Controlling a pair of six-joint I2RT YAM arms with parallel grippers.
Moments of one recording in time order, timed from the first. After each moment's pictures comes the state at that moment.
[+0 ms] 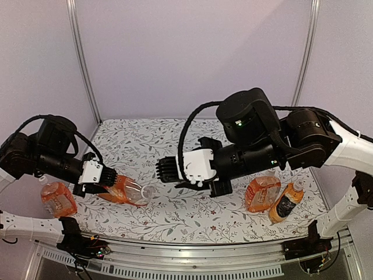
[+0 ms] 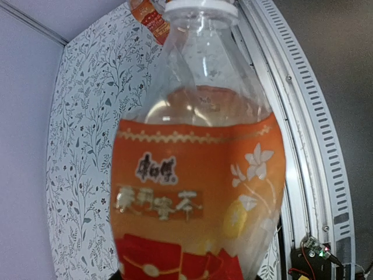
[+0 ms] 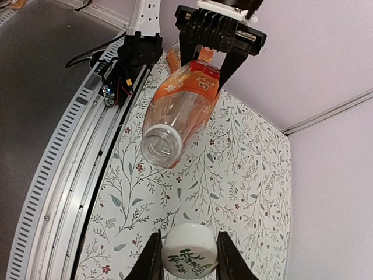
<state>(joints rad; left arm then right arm) -0.93 0.83 1.13 -1.10 0.23 0.84 1.42 1.52 1.71 -0.78 0.05 -0.61</state>
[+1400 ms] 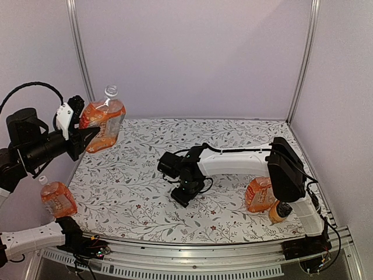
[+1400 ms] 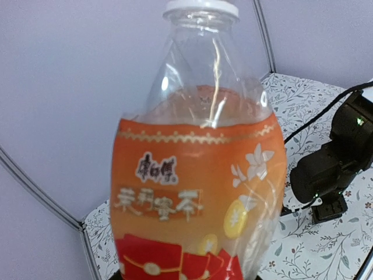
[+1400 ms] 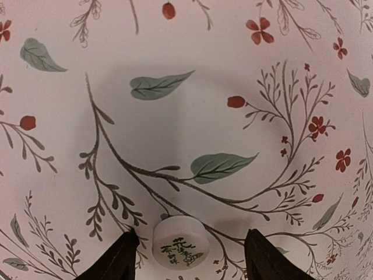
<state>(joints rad) -0.64 0.65 1.02 -0.59 -0.11 0.34 1.13 2.32 1.89 -0.95 0.14 0.21</state>
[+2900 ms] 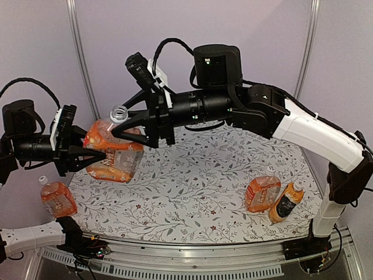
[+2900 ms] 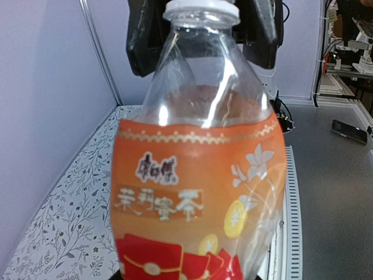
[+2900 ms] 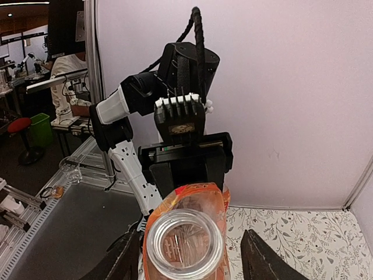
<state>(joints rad) -0.64 0.71 1.18 -0.79 0.62 0.35 1.24 1.82 2.07 -0.34 -0.47 -0.11</state>
